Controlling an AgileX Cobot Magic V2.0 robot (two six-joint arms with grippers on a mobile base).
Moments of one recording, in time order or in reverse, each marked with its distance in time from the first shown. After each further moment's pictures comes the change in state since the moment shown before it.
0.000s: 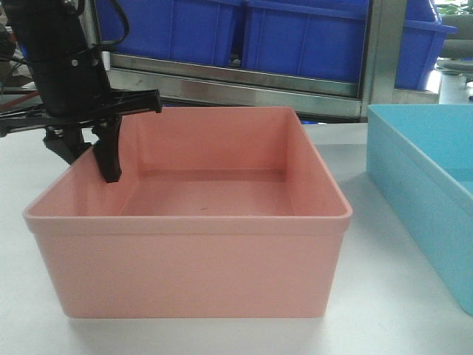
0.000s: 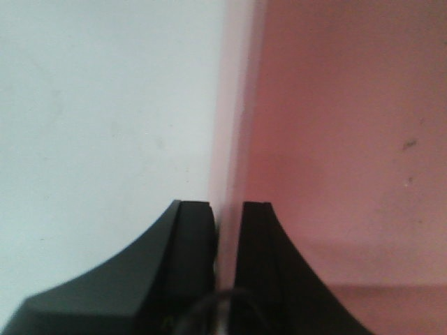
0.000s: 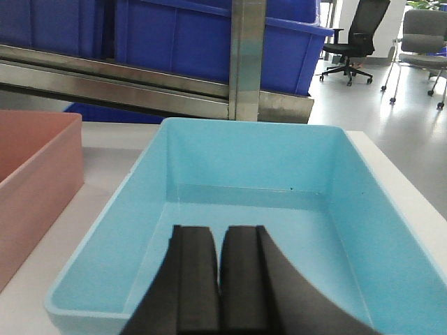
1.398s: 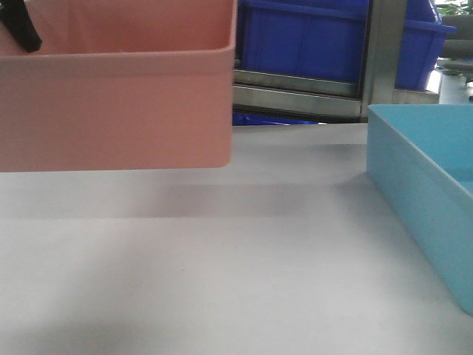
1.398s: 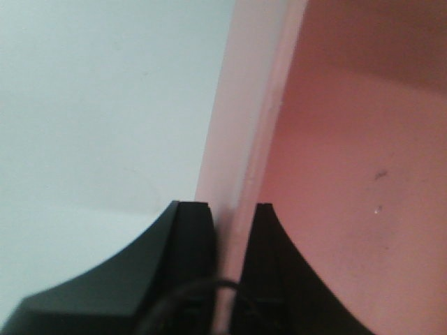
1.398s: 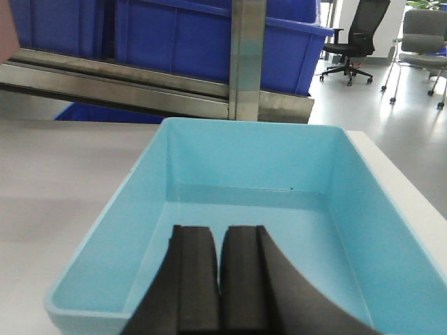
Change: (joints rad) left arm 0.270 -0.214 -0.124 -0.154 0.050 0.215; right arm 0.000 0.000 0.000 0.000 0.001 0.000
